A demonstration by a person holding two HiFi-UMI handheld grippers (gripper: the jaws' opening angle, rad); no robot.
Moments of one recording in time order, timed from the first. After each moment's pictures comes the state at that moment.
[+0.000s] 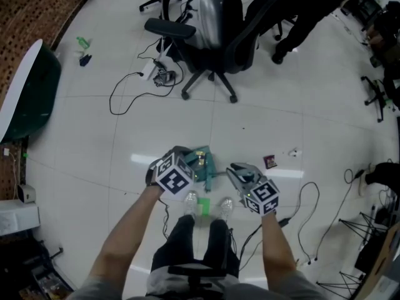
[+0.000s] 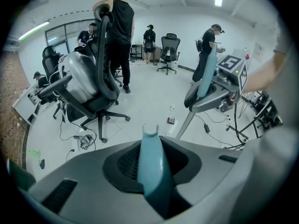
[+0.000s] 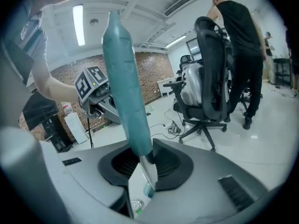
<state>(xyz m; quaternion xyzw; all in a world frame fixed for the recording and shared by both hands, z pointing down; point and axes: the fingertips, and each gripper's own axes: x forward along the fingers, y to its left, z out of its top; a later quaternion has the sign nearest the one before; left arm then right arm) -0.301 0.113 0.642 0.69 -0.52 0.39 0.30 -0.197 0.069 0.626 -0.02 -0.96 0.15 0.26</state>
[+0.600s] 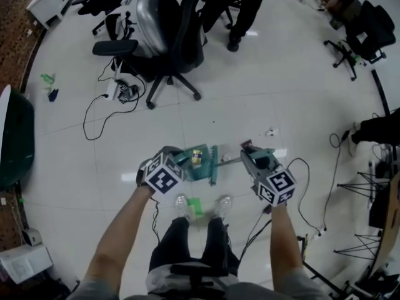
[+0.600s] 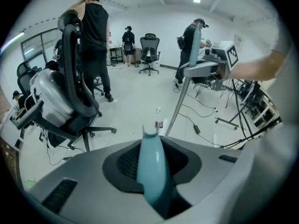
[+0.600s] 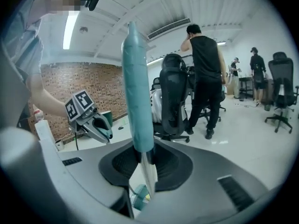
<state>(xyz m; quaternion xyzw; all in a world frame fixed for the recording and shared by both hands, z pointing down) -0.228 0.061 0.624 0.75 -0.44 0.42 0.25 -0.078 -0.034 0.553 0.17 -0.96 0.13 0.19</state>
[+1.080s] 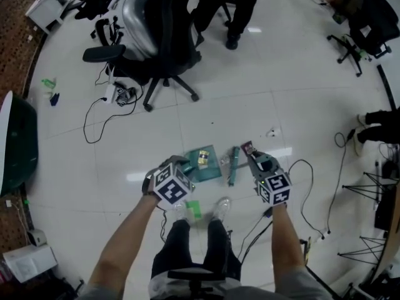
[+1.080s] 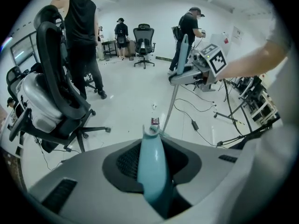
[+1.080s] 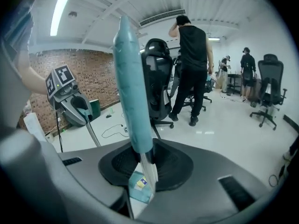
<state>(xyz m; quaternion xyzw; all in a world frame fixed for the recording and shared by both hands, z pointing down) -0.164 0.033 0.648 0.74 -0.41 0.46 0.26 -0.006 -0.091 0.644 0.23 -0.93 0.13 0.26</state>
